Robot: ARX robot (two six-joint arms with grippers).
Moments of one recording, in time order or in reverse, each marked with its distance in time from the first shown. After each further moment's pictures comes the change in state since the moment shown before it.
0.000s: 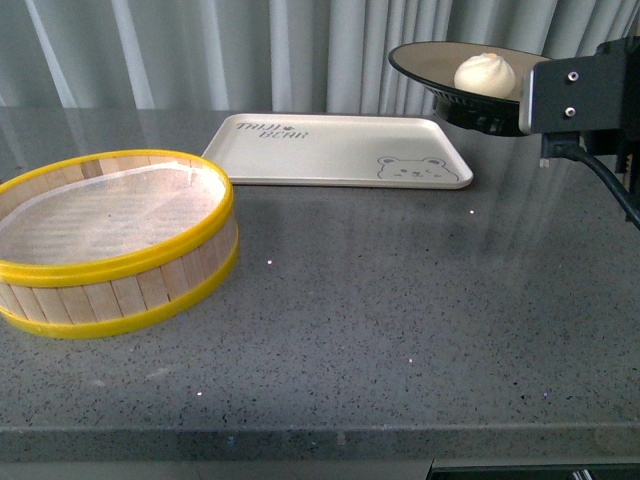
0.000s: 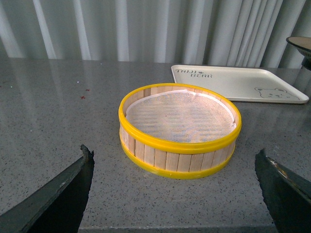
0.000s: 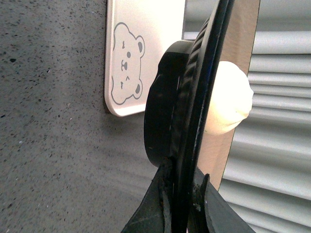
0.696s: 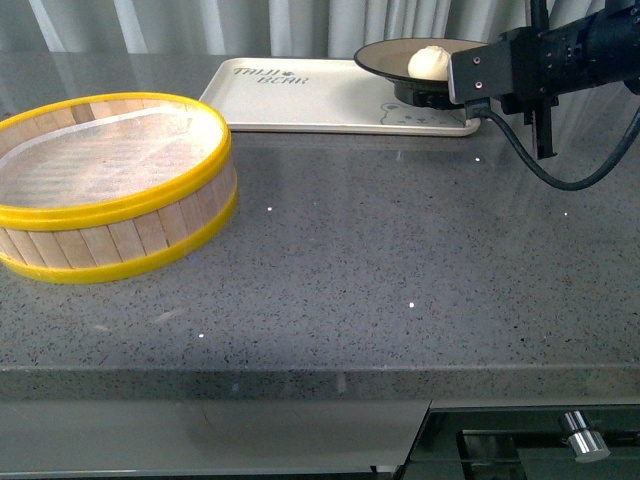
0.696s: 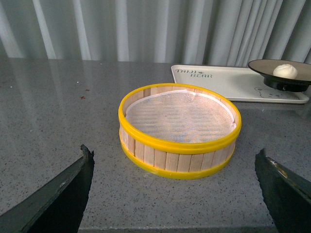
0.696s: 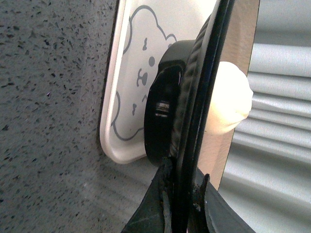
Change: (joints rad) left arm 0.000 0.000 0.000 0.000 0.000 0.000; right arm 0.032 0.425 0.535 -0.233 -0.009 -0.116
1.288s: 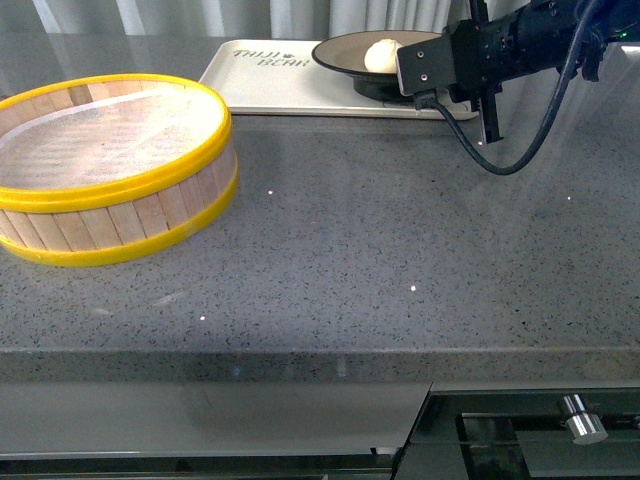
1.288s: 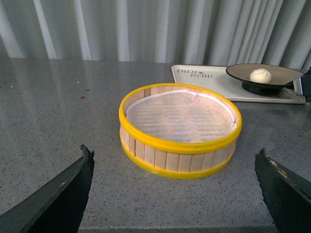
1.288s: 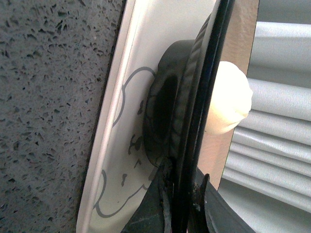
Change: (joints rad) left arm 0.000 0.000 0.000 0.000 0.000 0.000; right arm 0.069 0.151 0.219 -0.081 0.018 -0.016
